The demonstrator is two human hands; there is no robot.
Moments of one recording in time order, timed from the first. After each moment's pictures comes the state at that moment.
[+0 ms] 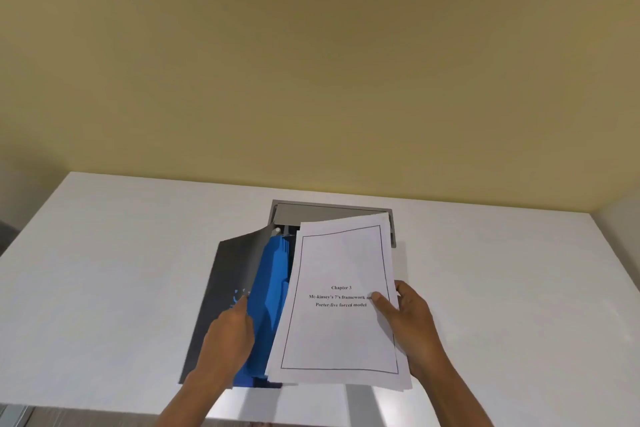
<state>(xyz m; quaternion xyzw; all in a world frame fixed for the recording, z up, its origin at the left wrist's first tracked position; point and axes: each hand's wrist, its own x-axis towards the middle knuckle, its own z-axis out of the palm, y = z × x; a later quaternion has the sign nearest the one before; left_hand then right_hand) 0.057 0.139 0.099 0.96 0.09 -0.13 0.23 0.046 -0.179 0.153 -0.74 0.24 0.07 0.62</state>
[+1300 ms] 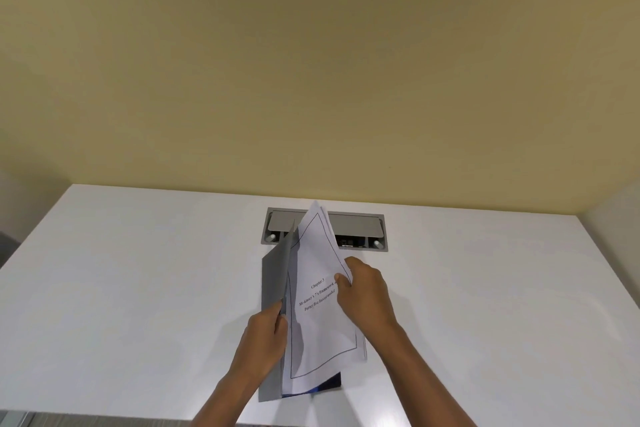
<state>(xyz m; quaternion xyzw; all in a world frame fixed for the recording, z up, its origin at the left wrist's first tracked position) 0.041 0.070 0.139 0.89 0.06 -0.16 0.42 0.084 -0.130 0.188 -0.93 0.10 0.06 0.36</state>
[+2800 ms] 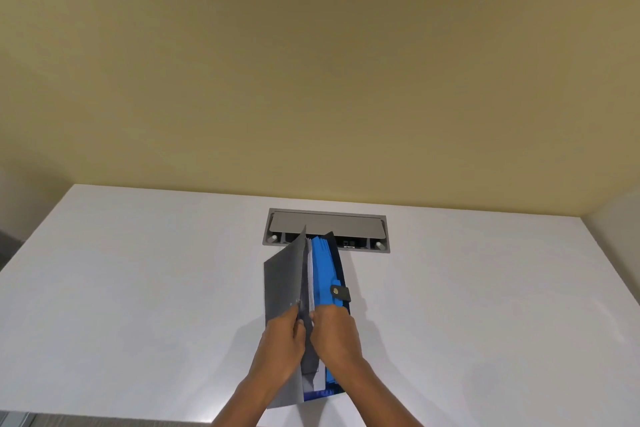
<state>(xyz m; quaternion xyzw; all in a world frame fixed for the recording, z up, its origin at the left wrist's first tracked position) 0.038 0.042 0.118 0.89 0.07 -0.15 0.41 0.048 -0.080 0.101 -0.92 0.14 0.15 0.34</state>
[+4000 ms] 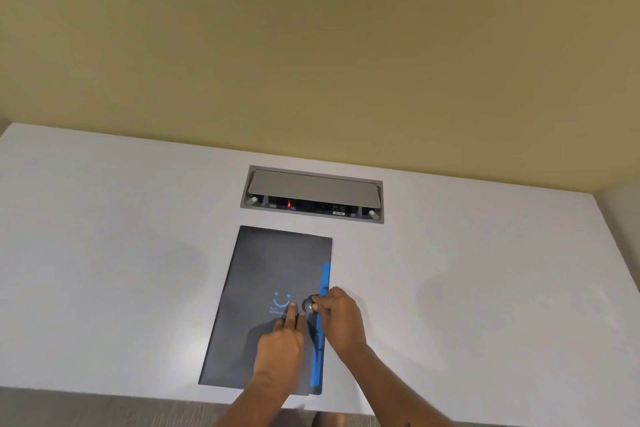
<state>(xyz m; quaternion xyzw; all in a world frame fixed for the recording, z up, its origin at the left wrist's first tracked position) 0.024 -0.007 -0.010 0.96 -0.10 -0.27 0.04 0.061 -0.148 -0.007 -0.91 0.11 0.18 0.36</state>
